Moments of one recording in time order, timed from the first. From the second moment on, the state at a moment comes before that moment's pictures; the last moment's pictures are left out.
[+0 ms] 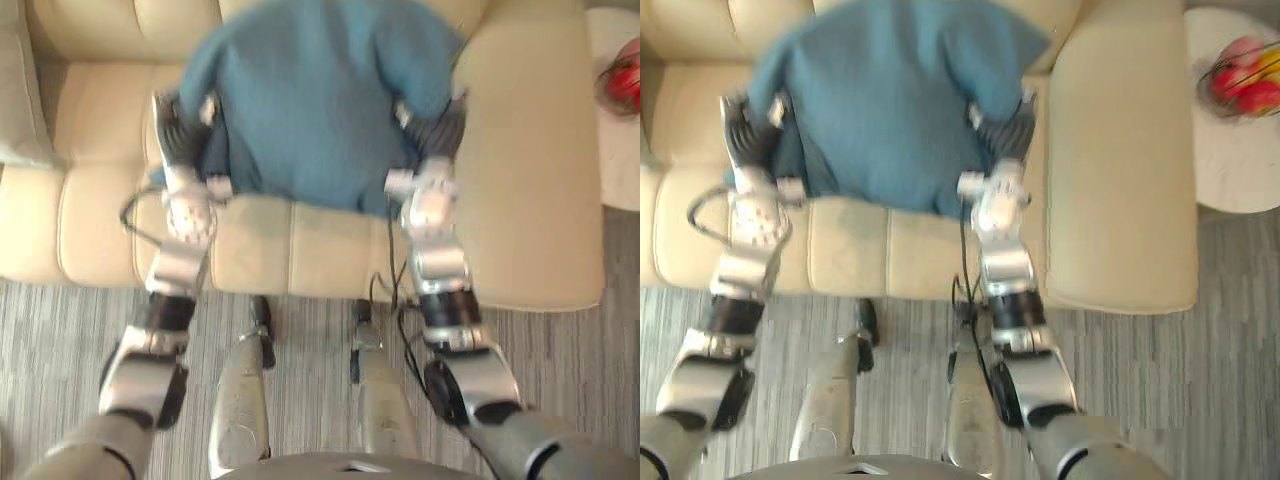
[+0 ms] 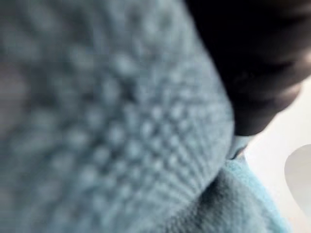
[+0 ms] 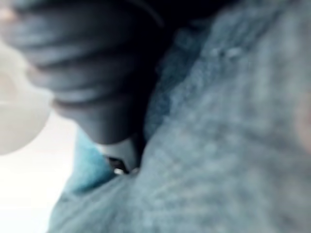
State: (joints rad) left arm -0.80 0.30 -0.07 0.23 0.04 -0.07 0.52; right arm -0.85 -0.13 -0.05 0.18 -0.17 -0.03 -0.50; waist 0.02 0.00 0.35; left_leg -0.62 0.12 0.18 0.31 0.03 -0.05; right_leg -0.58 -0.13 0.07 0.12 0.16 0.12
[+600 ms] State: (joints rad) left arm -1.32 0.31 0.06 0.45 0.04 -0.01 0.60; right arm -1.33 -0.23 -0.16 0.44 -0.09 0.05 -0.63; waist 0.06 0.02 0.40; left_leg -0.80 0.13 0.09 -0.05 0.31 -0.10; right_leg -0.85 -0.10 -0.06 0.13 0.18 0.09
